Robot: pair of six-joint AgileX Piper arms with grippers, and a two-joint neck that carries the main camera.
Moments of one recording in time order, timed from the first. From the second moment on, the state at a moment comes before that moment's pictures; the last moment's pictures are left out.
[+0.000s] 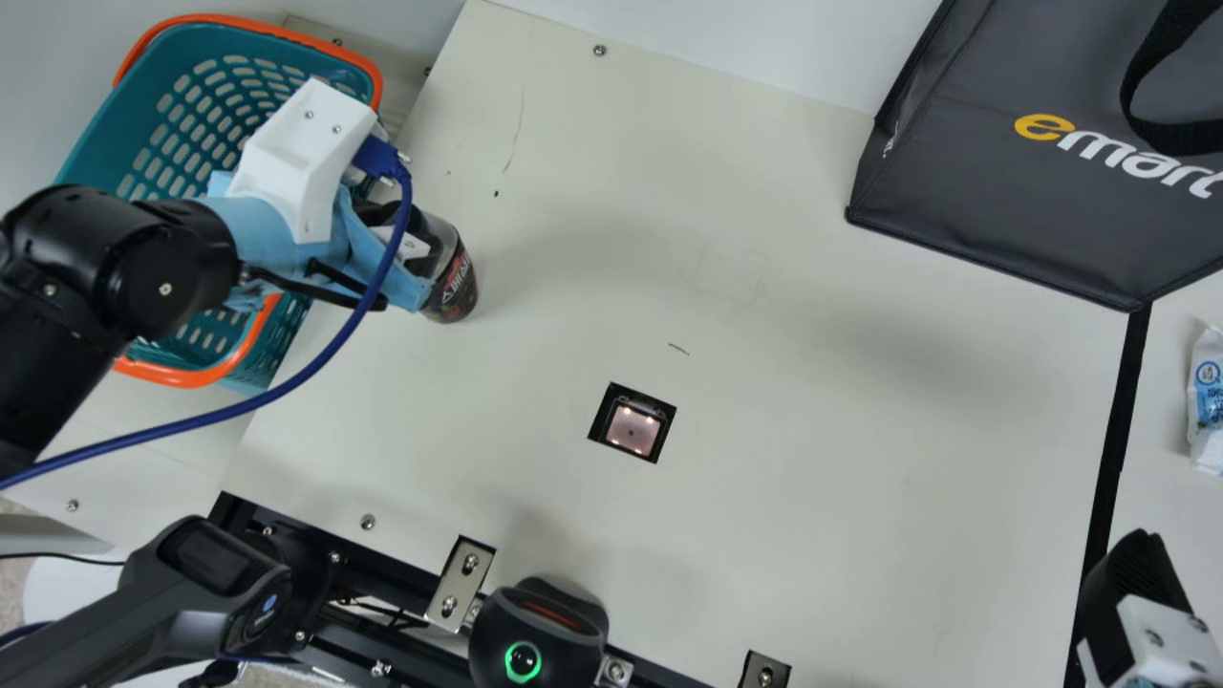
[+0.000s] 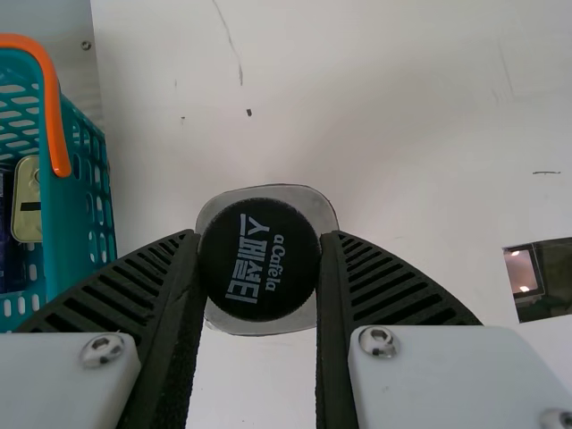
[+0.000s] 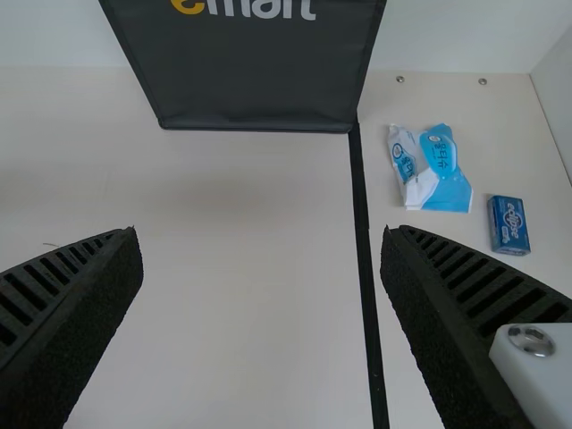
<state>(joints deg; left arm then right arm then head) -8.9 64.0 -52.9 -2.2 51.5 3.6 0.6 42.6 -69.7 -0.8 69.1 0.0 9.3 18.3</state>
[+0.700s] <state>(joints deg) -8.3 63.6 -51.4 -2.6 51.3 4.8 0.6 42.6 -69.7 -0.8 69.1 0.0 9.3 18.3</state>
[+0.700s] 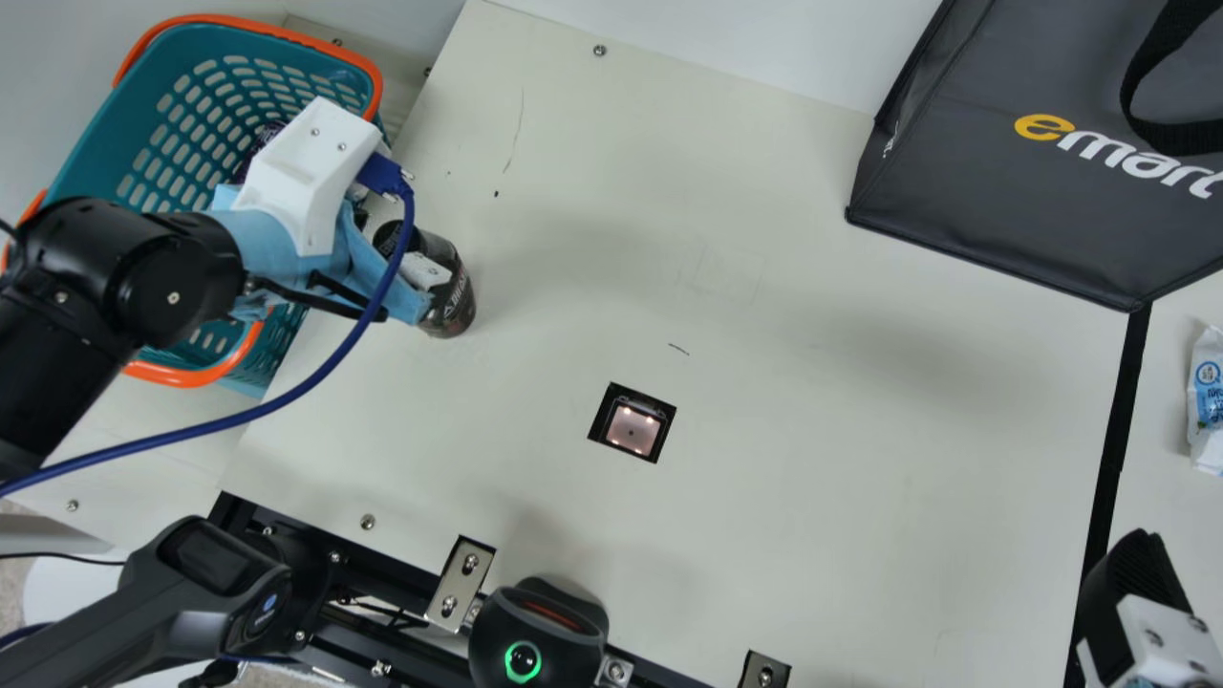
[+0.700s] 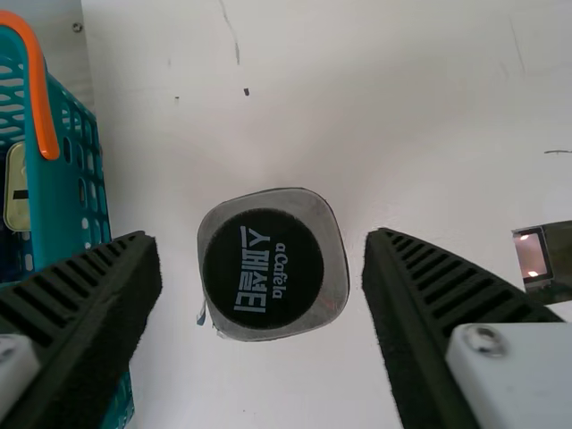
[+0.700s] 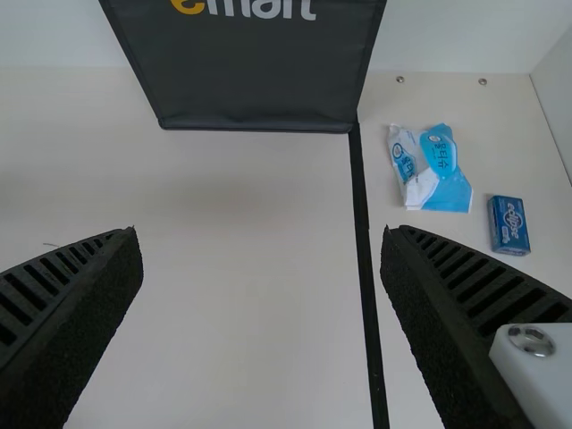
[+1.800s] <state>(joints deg) -6.5 48.4 -60.4 -0.3 56.8 -0.4 0.6 42.6 -69.7 -0.8 69.1 0.0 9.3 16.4</state>
